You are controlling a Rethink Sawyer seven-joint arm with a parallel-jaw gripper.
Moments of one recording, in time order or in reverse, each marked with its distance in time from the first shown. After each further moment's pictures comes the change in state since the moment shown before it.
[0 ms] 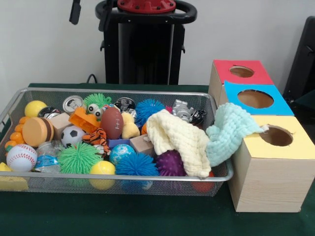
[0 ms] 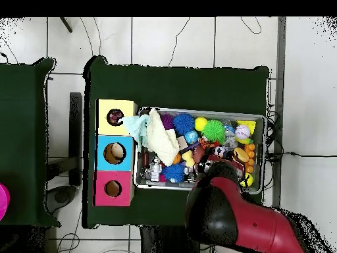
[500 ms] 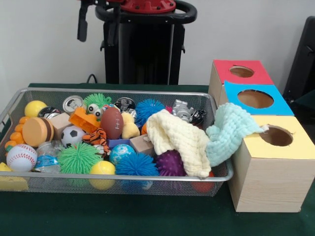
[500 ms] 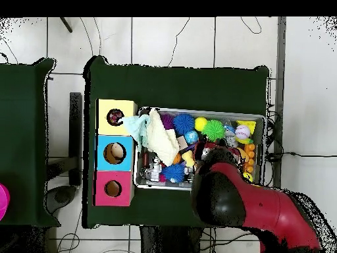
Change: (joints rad) arm -0.164 0.044 0.243 0.002 -0.003 0.002 0.000
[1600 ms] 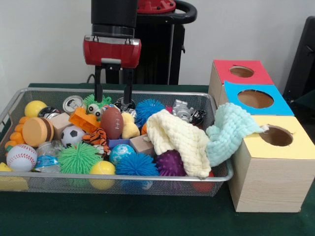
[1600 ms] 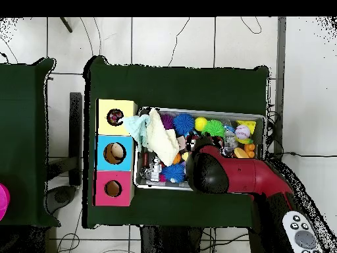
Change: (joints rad) arm 0.061 0.299 -0.008 -0.190 -0.205 0.000 0.000
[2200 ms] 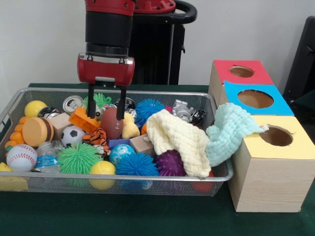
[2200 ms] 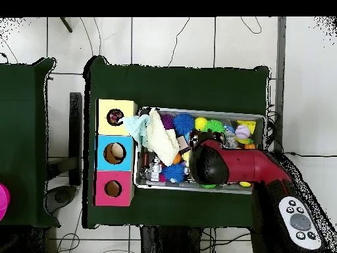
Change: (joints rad) arm 0.023 0.086 -0.028 -0.096 -0.058 0.073 0.000
